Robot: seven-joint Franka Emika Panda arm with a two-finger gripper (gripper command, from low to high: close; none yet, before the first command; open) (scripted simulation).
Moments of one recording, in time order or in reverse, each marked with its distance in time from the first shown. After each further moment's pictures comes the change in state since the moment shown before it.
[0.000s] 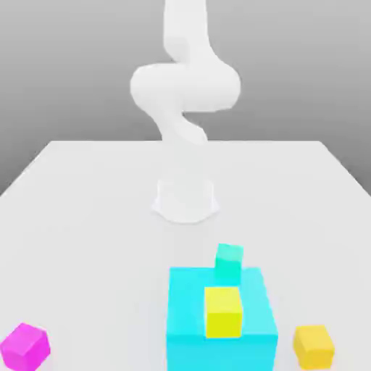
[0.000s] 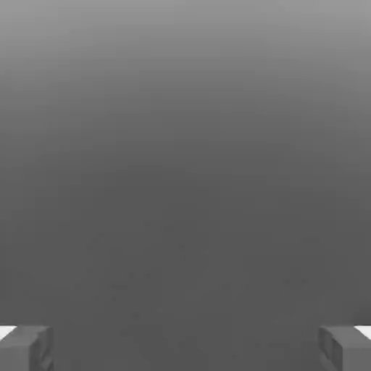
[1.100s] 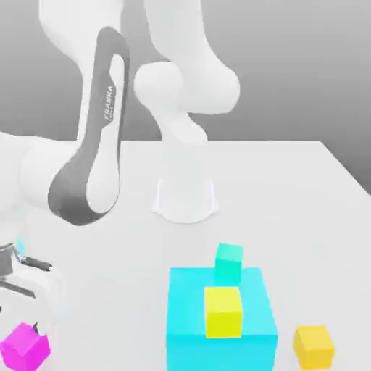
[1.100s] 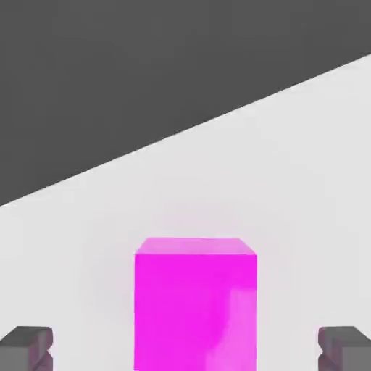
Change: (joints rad) arm -0.371 1.139 -0.082 0.046 0.150 0.345 -0.218
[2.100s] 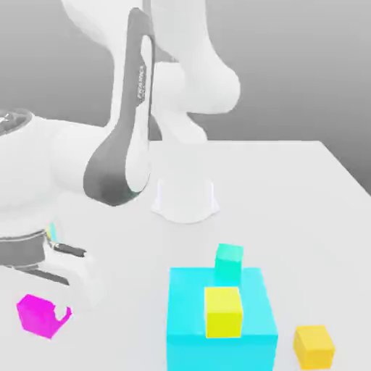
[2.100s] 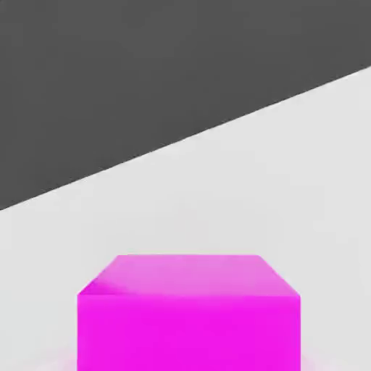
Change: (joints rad) arm 0.148 -0.263 0.025 -0.146 -0.097 -0.107 0.205
